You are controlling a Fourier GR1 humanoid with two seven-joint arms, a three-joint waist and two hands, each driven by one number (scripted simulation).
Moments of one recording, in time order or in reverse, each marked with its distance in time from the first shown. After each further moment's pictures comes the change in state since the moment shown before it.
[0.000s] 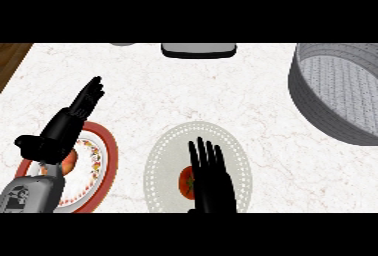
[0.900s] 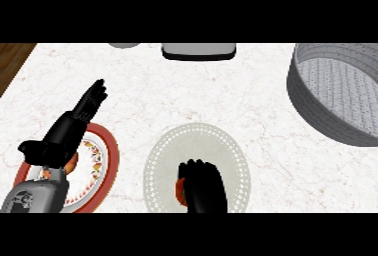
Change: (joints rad) left arm 0.023 -0.044 0.007 -0.036 -0.037 -0.012 0.012; right arm -0.077 0.008 0.033 0.082 -0.027 0.040 -0.047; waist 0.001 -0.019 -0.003
